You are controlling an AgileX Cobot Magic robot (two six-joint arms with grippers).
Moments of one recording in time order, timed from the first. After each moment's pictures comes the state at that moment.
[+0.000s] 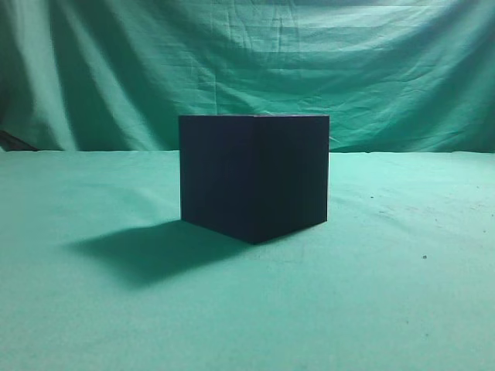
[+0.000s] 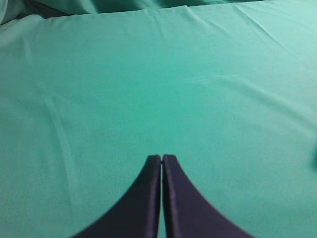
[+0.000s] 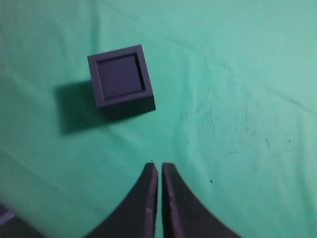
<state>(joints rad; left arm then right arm) -0.17 -0.02 0.02 0.09 0.36 -0.03 0.75 1.07 -1.24 -0.07 1.25 0.16</state>
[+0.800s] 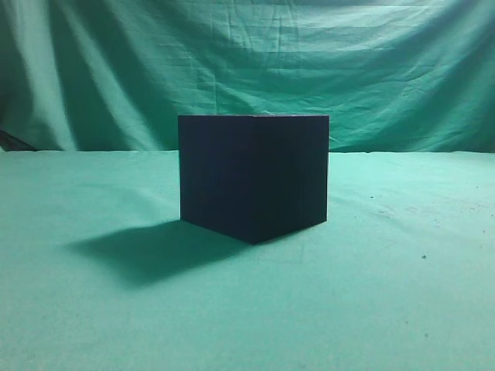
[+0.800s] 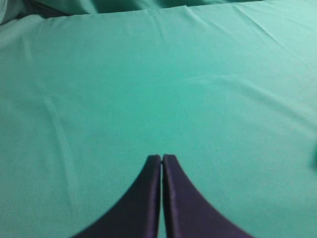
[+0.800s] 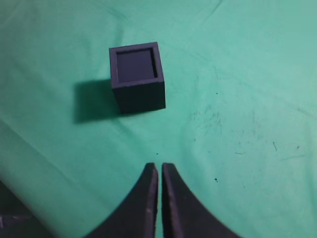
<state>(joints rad) -0.17 -0.02 0.02 0.09 0.36 -0.03 0.75 0.57 -0.82 -0.03 1.07 0.09</state>
